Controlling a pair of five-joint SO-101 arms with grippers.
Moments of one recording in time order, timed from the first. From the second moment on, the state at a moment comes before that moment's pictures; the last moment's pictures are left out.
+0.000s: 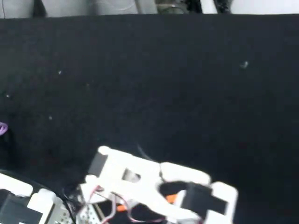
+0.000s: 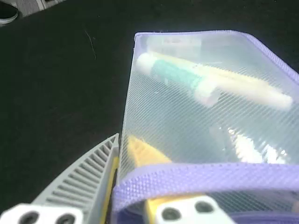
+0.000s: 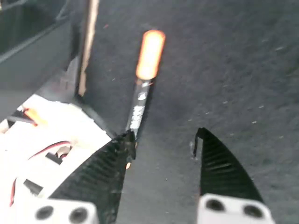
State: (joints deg) left arm -76.9 -17.9 28.3 40.7 -7.3; right arm -68.8 -5.9 36.0 89.2 47.3
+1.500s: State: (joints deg) left arm -79.6 -23.1 7.8 61.2 -3.9; right arm -71.6 -2.8 48.6 83.4 56.5
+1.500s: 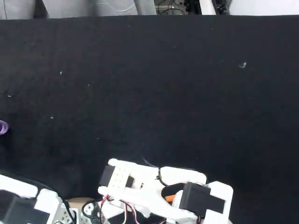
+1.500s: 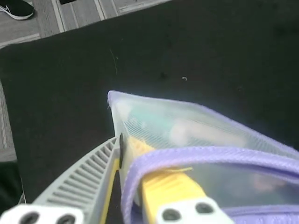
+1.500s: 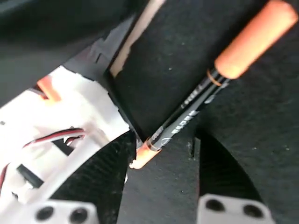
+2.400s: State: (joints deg) left arm -79.6 -24.7 7.8 61.2 -3.6; right arm -64.6 -2.2 44.7 75.3 55.4
